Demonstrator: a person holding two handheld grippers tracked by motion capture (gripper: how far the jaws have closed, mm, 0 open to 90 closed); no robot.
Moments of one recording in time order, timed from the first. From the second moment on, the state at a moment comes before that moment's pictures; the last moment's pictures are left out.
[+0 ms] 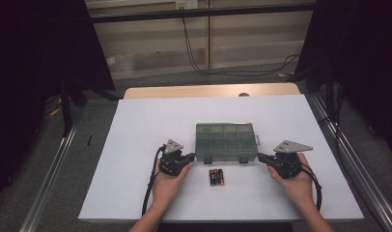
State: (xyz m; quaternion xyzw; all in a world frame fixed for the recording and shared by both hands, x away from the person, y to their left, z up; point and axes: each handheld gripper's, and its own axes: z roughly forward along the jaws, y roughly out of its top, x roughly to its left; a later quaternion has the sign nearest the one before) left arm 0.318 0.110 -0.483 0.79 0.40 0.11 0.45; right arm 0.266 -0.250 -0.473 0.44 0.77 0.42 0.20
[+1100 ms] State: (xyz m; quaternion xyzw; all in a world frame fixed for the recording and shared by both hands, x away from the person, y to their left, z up) left arm 0.323 0.106 -0.445 0.75 0.38 0.12 0.53; right arm 0.280 -0.245 -0.445 0.44 0.72 0.49 0.22
